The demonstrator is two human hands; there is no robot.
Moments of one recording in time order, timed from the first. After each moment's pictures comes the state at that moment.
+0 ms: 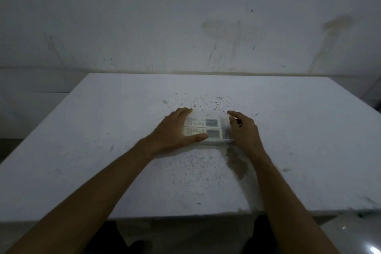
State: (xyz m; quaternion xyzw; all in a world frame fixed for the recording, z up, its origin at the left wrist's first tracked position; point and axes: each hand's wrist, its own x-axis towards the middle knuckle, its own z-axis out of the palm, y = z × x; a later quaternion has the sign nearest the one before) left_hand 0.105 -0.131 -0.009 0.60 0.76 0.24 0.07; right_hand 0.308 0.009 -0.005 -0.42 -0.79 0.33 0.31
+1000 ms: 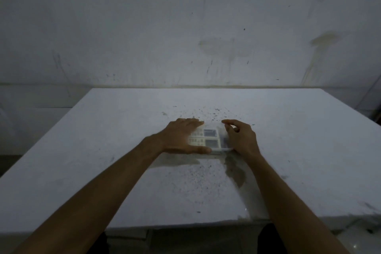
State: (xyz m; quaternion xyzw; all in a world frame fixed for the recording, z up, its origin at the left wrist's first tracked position) left_hand 0.099 -0.110 0.009 0.66 0.74 0.08 0.08; right_hand 0.306 0.009 0.004 -0.42 -0.77 0.36 0.33
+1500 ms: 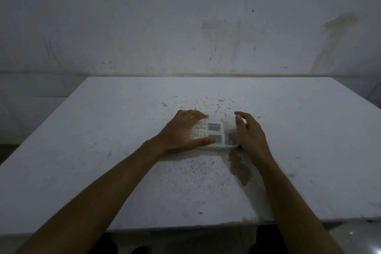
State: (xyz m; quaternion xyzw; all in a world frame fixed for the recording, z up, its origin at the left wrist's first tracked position) left_hand 0.103 -0.109 -0.015 0.65 0.72 0.23 0.05; right_hand 0.313 0.004 -0.002 -0.46 -0.73 0.39 0.32
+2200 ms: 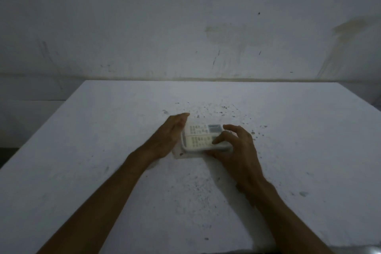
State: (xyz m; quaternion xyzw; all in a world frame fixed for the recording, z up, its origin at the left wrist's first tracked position) left_hand 0.067 -0.120 -0.015 0.48 0.69 0.47 0.26; right_hand 0.291 -0.026 -0.009 -0.32 -0.87 0.25 0.30
